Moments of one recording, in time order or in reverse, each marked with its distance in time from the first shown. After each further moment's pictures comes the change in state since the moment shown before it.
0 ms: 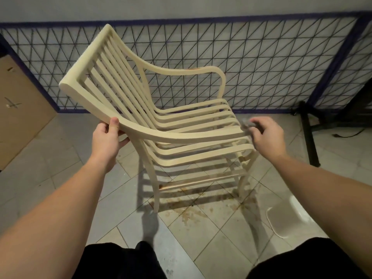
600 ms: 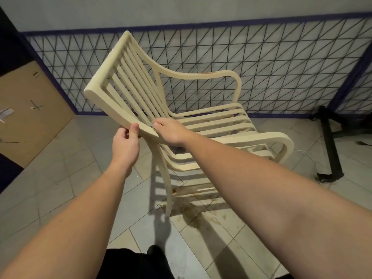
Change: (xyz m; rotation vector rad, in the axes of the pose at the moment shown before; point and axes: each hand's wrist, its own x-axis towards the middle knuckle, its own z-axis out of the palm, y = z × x) left_hand 0.002 -0.002 -0.003 0.213 0.049 0.060; right_hand 0.012 -0.246 0.134 0.285 -0.743 -0.202
